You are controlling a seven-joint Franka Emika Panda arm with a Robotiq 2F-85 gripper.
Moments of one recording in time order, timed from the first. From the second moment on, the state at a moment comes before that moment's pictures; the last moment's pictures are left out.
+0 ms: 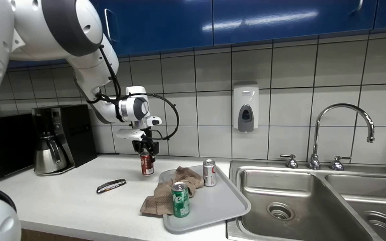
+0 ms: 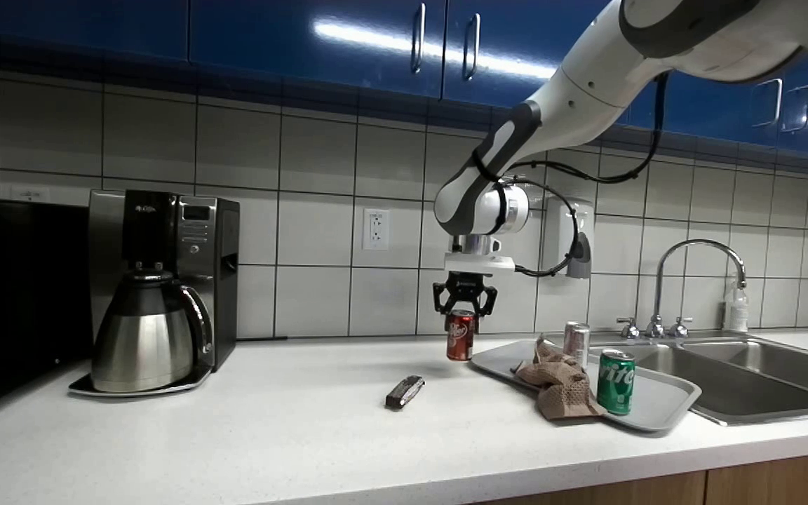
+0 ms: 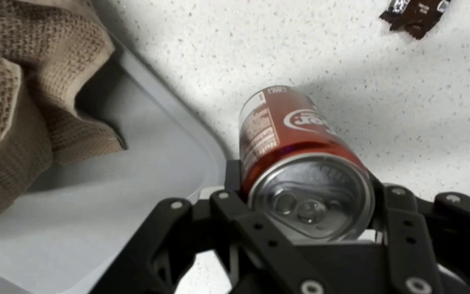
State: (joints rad) arm 0.17 0.54 -0.02 -1.74 -0.03 2.39 0.37
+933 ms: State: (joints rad) arm 0.17 0.54 -0.01 -1.81 -0.04 2.39 0.33
